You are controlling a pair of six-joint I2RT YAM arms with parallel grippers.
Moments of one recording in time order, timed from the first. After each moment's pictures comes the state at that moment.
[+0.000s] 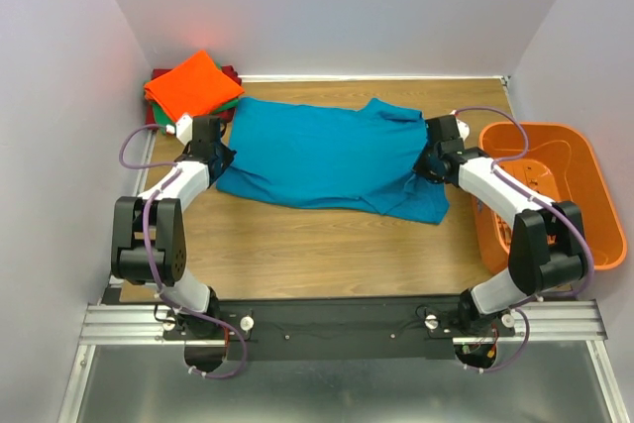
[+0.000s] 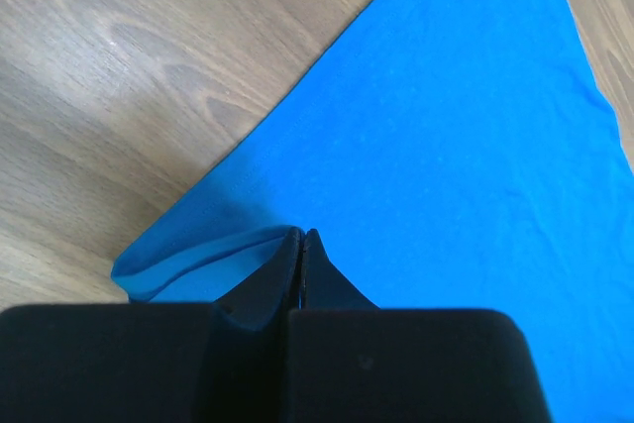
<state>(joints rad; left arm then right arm) -0.05 1.58 0.94 -0.11 -0.20 -0.86 0.26 1.53 1.01 -0.39 0.20 0.68</state>
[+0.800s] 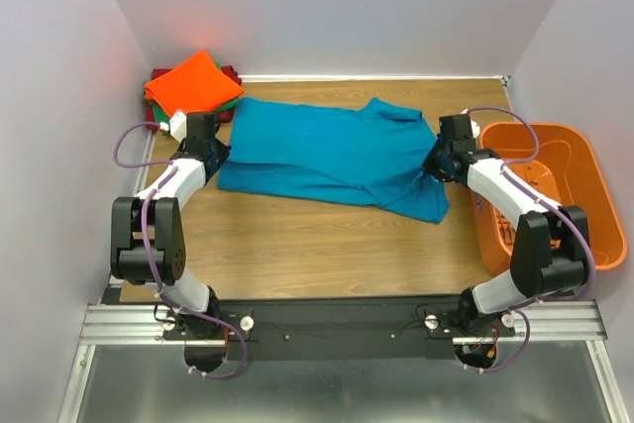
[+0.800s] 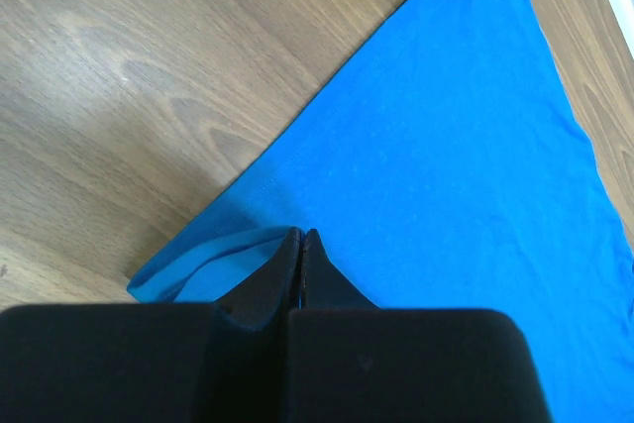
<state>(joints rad) -0.02 1.59 0.97 -0.11 -0.20 -0.86 0.18 1.51 0.99 -0.36 0.14 0.64</state>
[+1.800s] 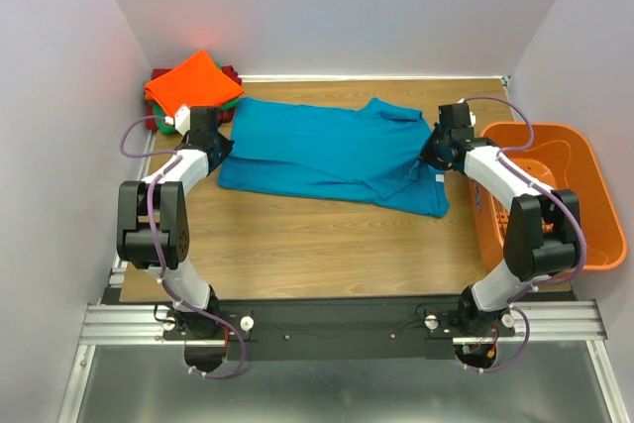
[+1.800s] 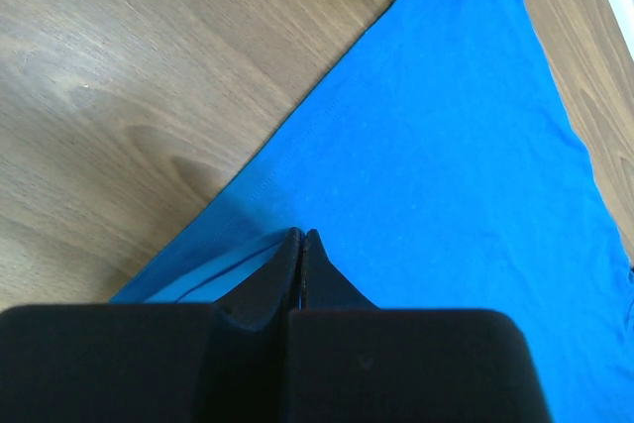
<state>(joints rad) -0.01 1.69 1.06 -0.10 -0.17 -0.86 0.16 1.61 1.10 -0.34 0.08 0.63</state>
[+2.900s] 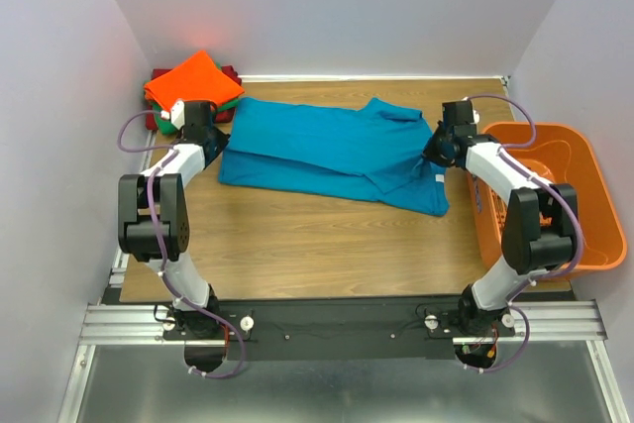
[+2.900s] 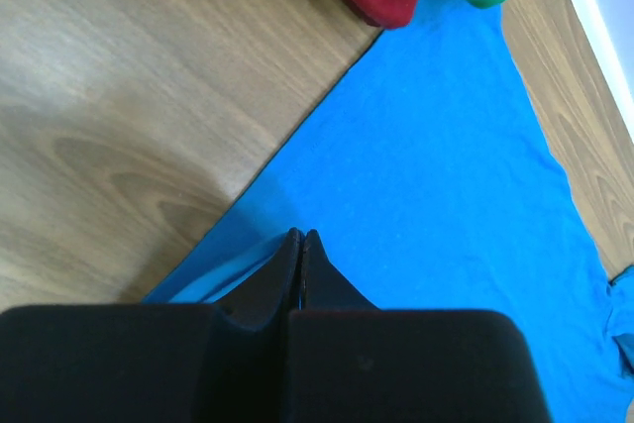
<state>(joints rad) 0.02 1.74 1.11 -0.07 -0.12 -0.85 0.12 1.65 1.13 -0.34 0.08 0.61</state>
